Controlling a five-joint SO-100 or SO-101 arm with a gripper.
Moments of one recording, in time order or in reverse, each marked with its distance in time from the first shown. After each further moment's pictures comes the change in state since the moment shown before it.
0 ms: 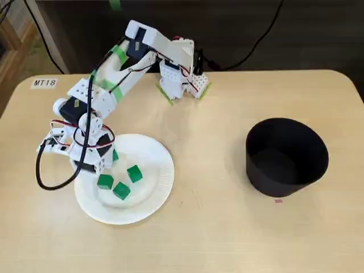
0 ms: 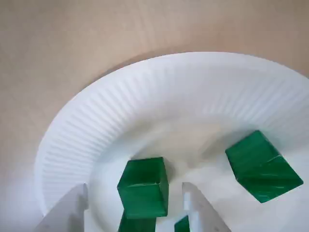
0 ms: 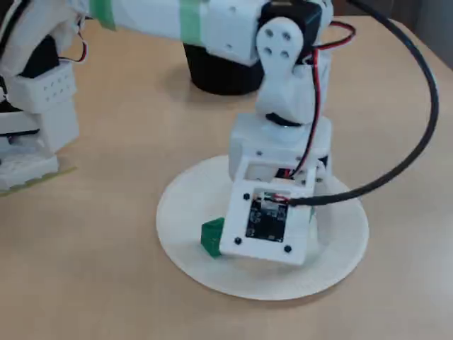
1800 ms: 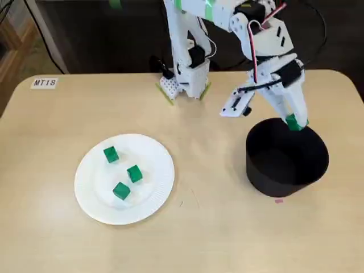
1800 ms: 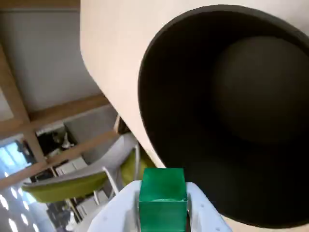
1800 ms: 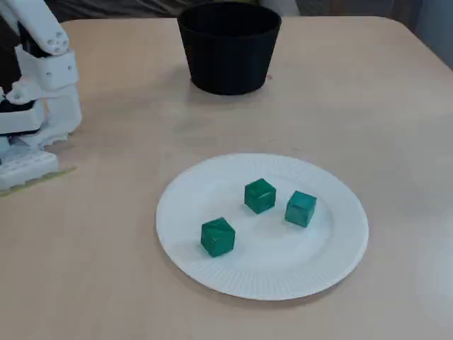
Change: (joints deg) arm -72.9 62.1 60.2 -41.2 20.5
